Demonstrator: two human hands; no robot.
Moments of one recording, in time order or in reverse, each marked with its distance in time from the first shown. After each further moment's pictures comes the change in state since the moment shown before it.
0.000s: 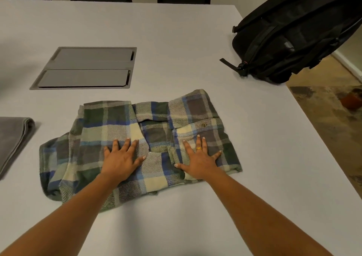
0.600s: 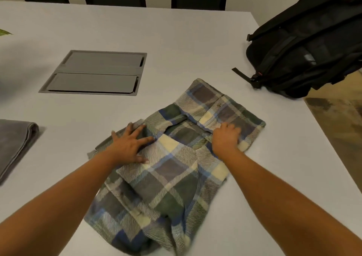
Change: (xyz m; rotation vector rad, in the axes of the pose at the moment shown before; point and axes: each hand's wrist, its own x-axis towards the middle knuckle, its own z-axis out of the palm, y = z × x) left_hand 0.065 -0.012 -0.056 0.086 -0.153 0.229; right_hand 0.062 0.031 -0.093 -0.493 0.155 0.280
